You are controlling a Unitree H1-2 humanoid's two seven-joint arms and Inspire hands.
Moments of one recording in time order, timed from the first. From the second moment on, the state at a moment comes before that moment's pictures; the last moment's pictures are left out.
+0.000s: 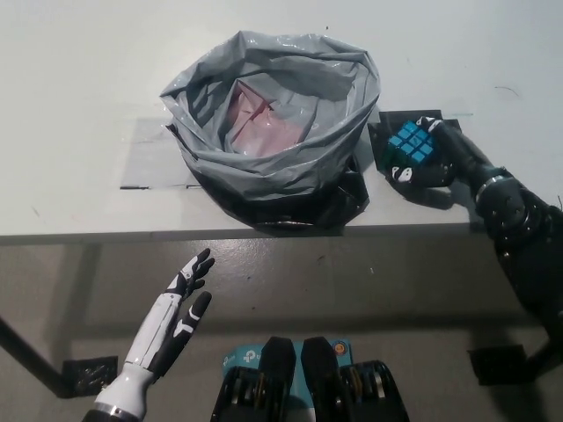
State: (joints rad) left_arm -0.06 0.17 -0.10 0.00 0.17 -0.17 -0.10; right_arm -0.86 -0.27 0.22 0.86 -0.37 -0.04 0.09
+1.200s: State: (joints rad) left_arm -0.06 0.17 -0.10 0.01 0.17 -0.17 -0.10; right_arm -0.86 -0.16 -0.03 0.26 -0.28 -0.02 -0.10
